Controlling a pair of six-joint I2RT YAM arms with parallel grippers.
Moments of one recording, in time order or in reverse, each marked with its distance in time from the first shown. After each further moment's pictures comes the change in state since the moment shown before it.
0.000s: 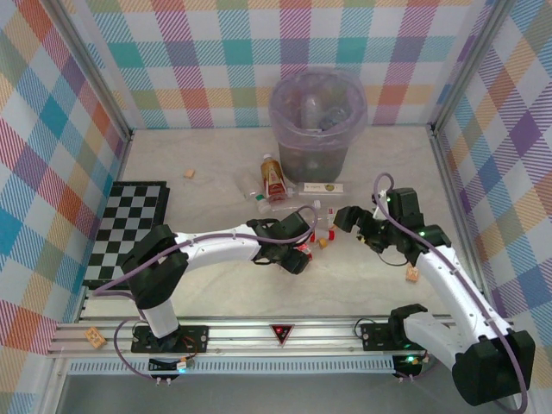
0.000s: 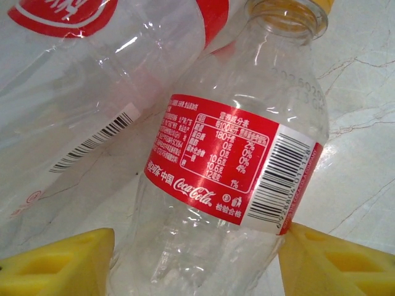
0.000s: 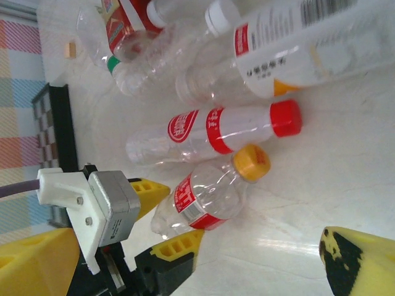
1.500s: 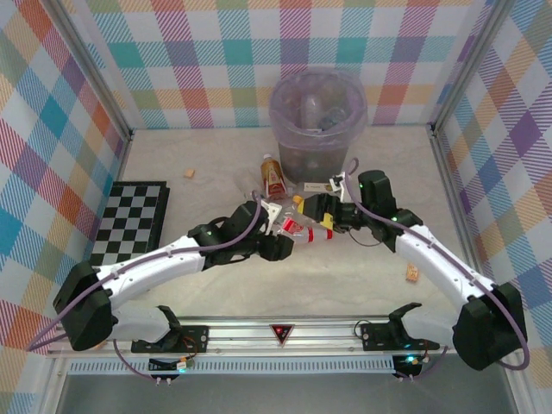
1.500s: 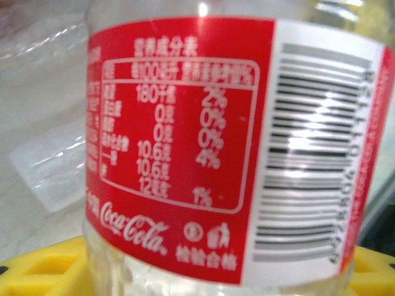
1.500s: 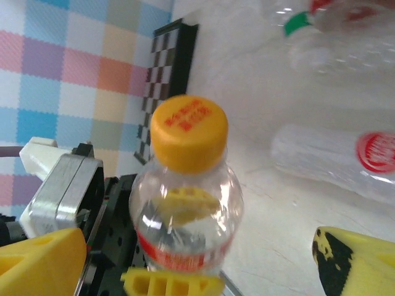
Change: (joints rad) left arm 0.114 -0.470 -0.240 0.193 0.152 -0.150; right arm 0.209 0.235 0.130 0.382 -0.249 0.012
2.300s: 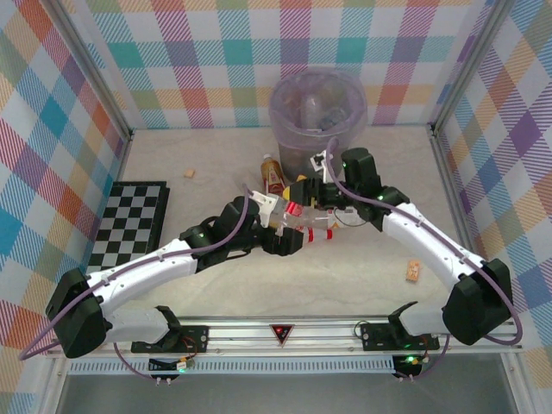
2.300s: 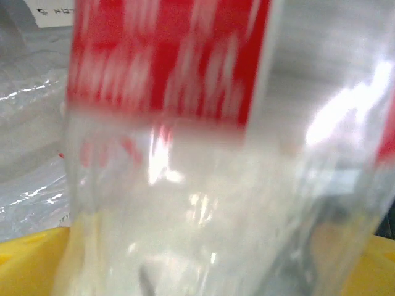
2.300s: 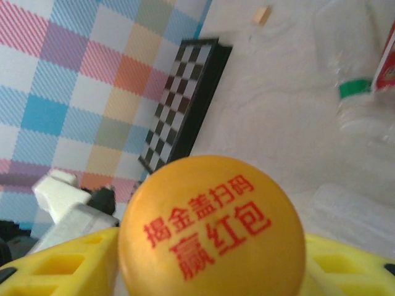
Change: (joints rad) left arm 0.027 -0.048 -0.024 0.161 0.072 -0.067; right arm 0.066 0.138 0.277 -0.093 0.087 -0.123
